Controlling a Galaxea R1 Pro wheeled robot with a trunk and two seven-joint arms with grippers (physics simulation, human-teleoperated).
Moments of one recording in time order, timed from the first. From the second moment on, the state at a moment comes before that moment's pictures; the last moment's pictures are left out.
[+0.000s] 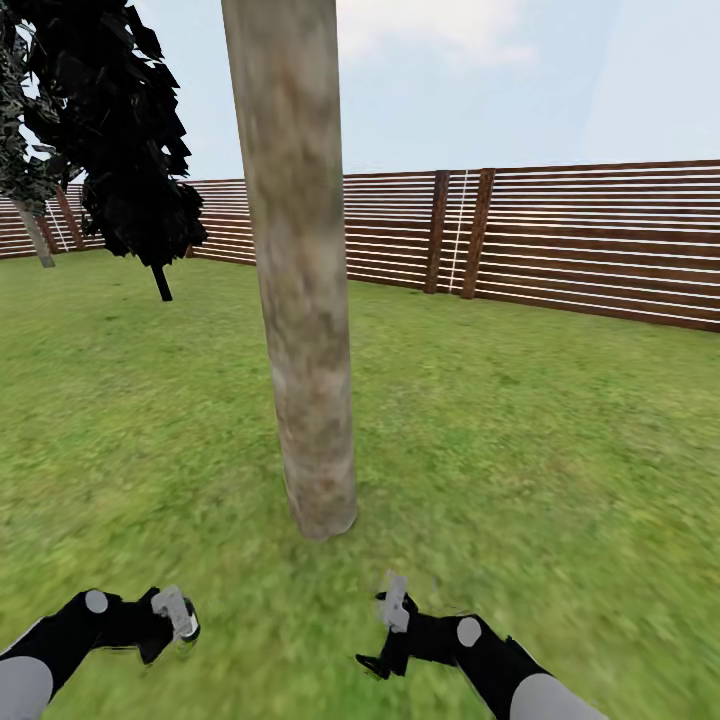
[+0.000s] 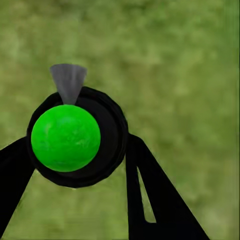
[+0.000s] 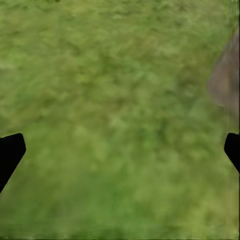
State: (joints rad) left arm -0.62 0.32 0.15 -0.36 -0.78 -0.11 -0.80; right arm -0.59 0.10 0.10 -0.30 0.65 -0.39 0.63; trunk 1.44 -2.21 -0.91
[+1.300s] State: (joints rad) left arm -0.63 0.03 0.30 -0.34 -0.57 0.34 -0.34; right arm -0.49 -0.01 0.02 -0.04 0.12 -0.57 -0.35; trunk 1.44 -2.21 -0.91
